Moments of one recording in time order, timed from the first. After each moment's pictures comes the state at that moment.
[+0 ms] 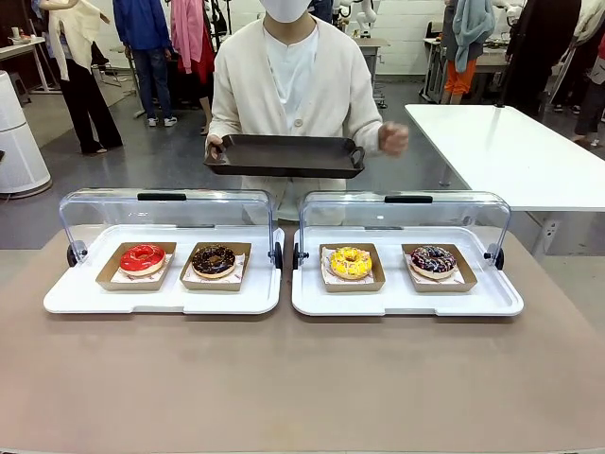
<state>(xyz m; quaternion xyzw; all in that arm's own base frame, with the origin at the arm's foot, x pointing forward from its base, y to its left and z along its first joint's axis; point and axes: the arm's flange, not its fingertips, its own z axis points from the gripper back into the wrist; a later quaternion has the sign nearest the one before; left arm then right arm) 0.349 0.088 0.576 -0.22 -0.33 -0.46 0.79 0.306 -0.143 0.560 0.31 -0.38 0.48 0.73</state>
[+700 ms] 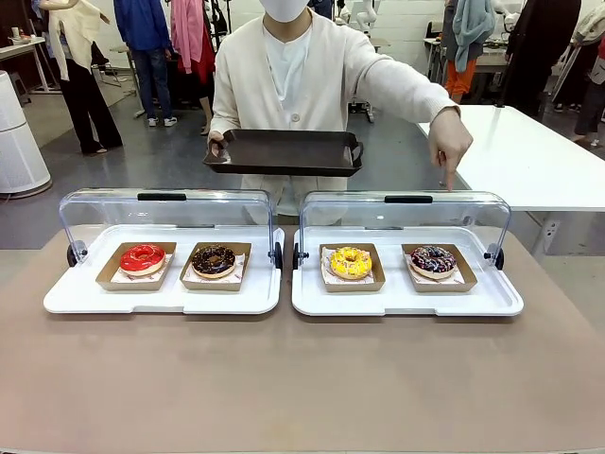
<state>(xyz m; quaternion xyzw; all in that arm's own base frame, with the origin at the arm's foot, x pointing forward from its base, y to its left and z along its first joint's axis) 0.339 0.109 0.581 -0.32 -0.42 -0.45 0.72 0.306 -0.143 0.560 0.31 -0.38 0.48 0.73</state>
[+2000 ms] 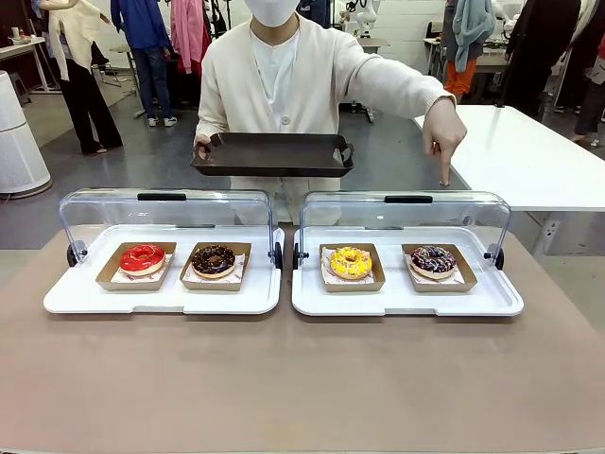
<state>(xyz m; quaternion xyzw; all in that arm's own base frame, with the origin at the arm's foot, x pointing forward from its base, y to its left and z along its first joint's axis) 0.336 0.108 0.582 -0.31 -0.41 -0.45 0.73 0.306 -0.143 0.560 0.31 -0.38 0.48 0.73</state>
